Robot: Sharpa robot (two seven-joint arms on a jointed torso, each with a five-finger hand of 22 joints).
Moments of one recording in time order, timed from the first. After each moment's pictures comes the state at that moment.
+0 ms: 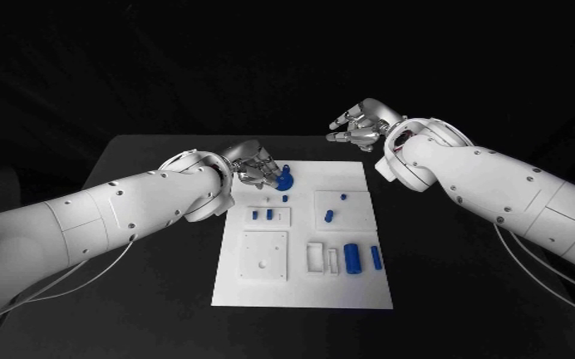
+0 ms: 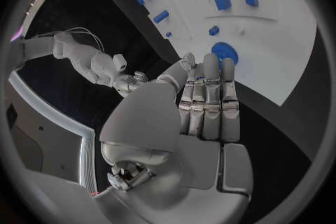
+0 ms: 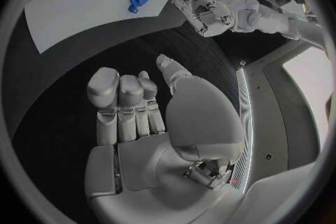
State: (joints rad) left arm 1.31 -0.54 -0.16 1.17 -1.01 -0.25 0.02; left_hand 1.38 -0.03 0.25 -0.23 0.07 1.11 0.11 0.07 0.07 1.22 0.07 0.06 0.06 1.18 -0.01 0.76 0.38 0.03 1.10 -0.04 0.15 1.31; right arm 1.12 -0.69 0.29 1.27 -1.23 -0.29 -0.17; right_hand 1.30 -0.15 0.24 0.02 0.27 1.06 0.10 0.07 0.07 1.28 0.00 0.99 1.17 1.45 -0.07 0.98 1.08 0.07 1.47 -0.09 0.86 1.31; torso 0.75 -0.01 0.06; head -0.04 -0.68
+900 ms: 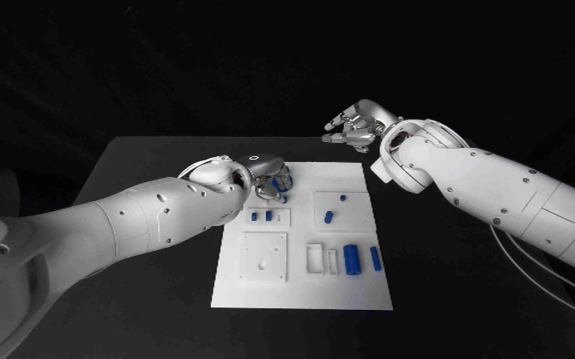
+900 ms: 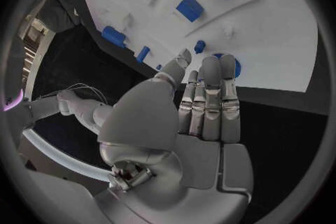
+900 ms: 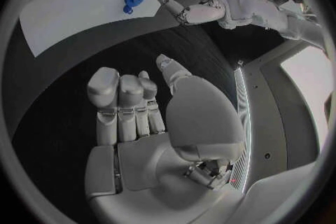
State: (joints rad) left arm 1.29 -0.38 -0.22 0.99 -1.39 -0.23 0.07; left_hand 1.36 -0.06 0.20 -0.19 0.11 1.06 0.10 0.07 0.07 1.14 0.08 0.06 0.06 1.25 -0.02 1.00 0.36 0.06 1.20 -0.04 0.21 1.31; right arm 1.12 -0.68 0.29 1.29 -1.23 -0.29 -0.17; right_hand 1.30 -0.15 0.24 0.02 0.28 1.06 0.10 0.07 0.07 1.28 0.00 0.99 1.16 1.45 -0.07 0.98 1.08 0.07 1.47 -0.09 0.86 1.31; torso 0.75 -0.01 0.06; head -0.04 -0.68
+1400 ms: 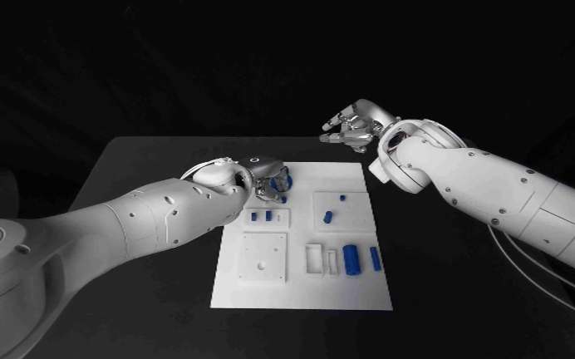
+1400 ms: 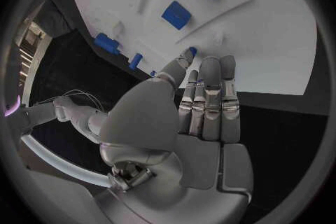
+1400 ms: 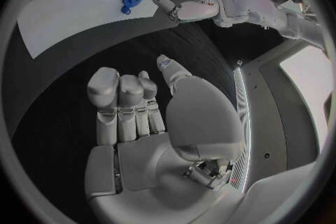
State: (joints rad) left arm 1.27 -0.34 -0.22 0.92 -1.42 -0.23 0.07; left_hand 1.37 -0.06 0.23 -0.20 0.12 1.08 0.10 0.07 0.07 1.16 0.08 0.06 0.06 1.25 -0.02 1.03 0.35 0.06 1.19 -0.04 0.26 1.31; right arm 1.12 -0.67 0.29 1.29 -1.23 -0.29 -0.17; right_hand 1.29 -0.14 0.23 0.02 0.28 1.06 0.10 0.07 0.07 1.28 0.00 0.99 1.16 1.45 -0.07 0.98 1.08 0.07 1.47 -0.09 0.86 1.31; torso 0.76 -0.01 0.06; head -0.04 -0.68
